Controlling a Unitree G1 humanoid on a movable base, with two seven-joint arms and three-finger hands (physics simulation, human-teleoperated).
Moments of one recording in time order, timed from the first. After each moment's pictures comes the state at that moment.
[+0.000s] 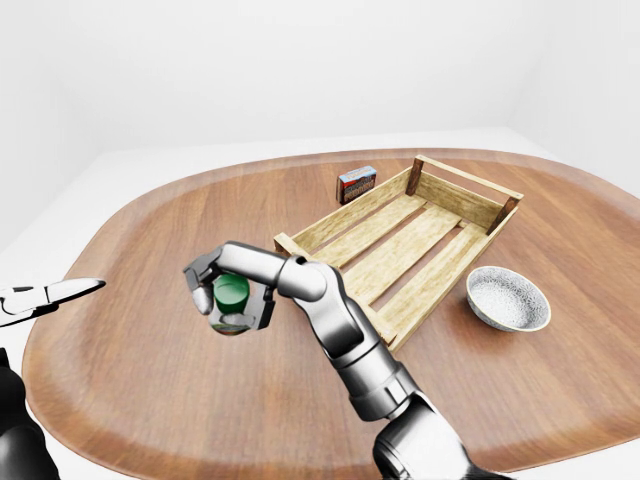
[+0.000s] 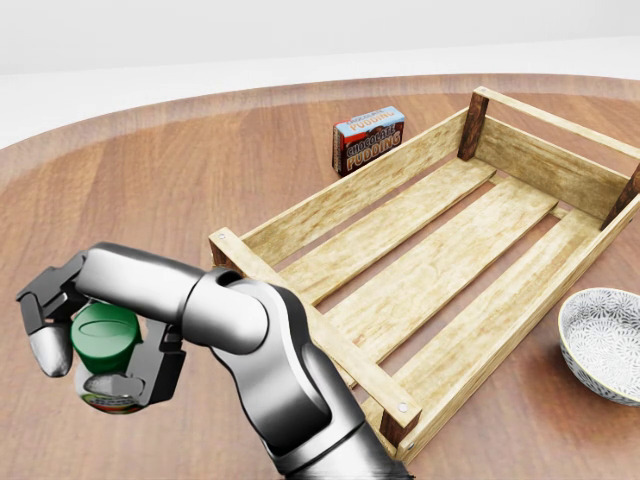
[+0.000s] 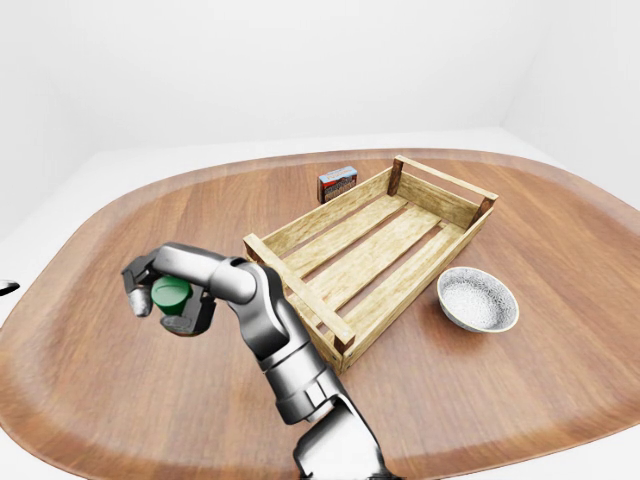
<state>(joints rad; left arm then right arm) -0.07 0.38 0.75 -0.48 -0.47 0.09 -0.10 -0.69 0.35 0.27 0.33 -0.62 0.09 0.70</state>
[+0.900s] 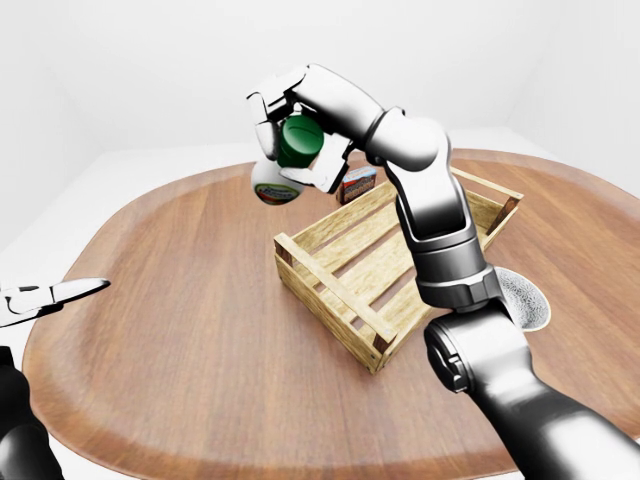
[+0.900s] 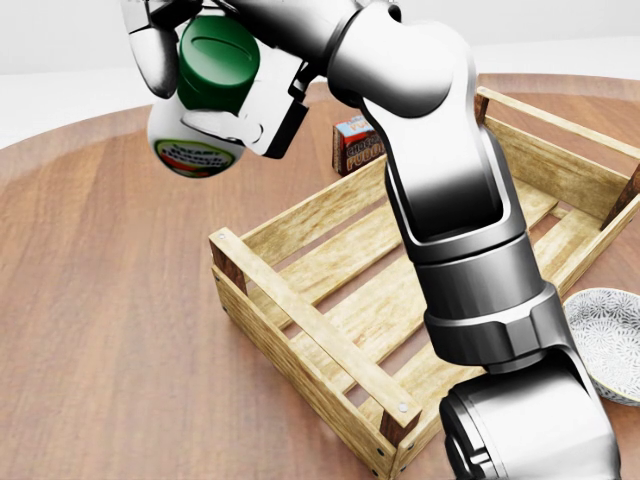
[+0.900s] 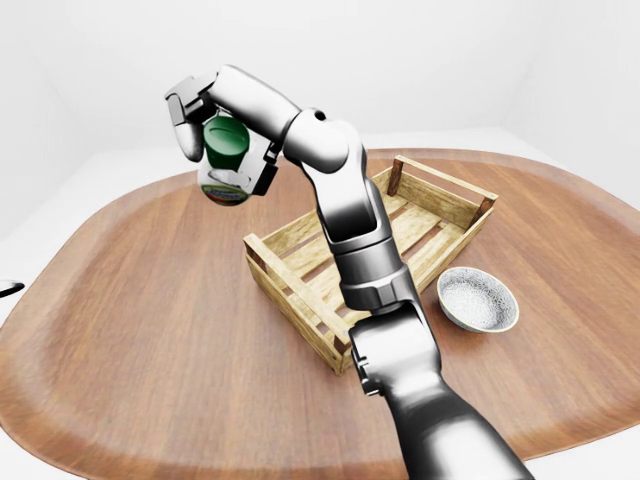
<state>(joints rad) -0.07 0.38 0.74 -0.48 -0.46 0.09 -0.10 -1.19 -0.05 0.03 0.32 -0.33 0.09 0.69</state>
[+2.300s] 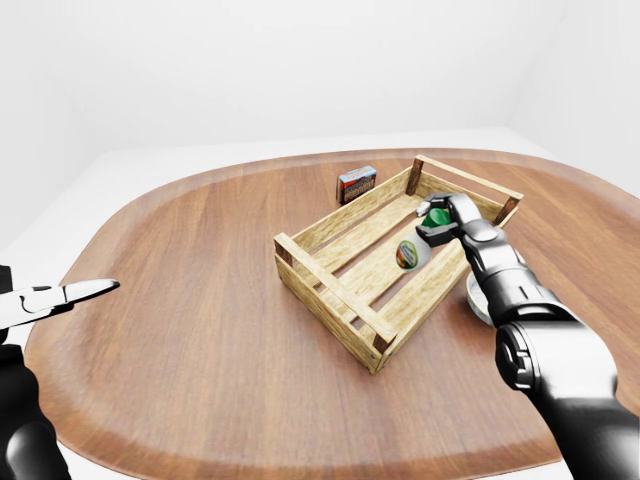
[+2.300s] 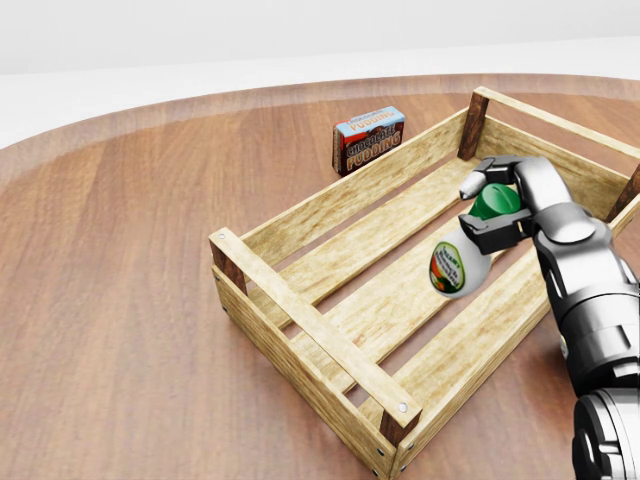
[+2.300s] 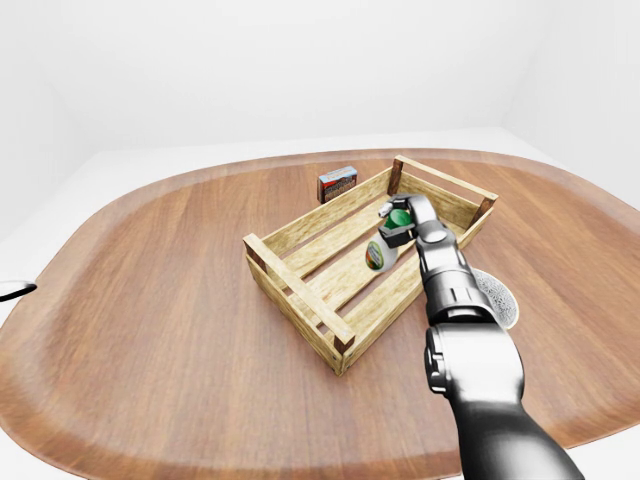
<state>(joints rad) -0.07 0.37 0.72 -0.48 -0.44 0.09 -0.11 -1.02 -0.41 -0.10 1.21 -0.20 0.09 0.11</state>
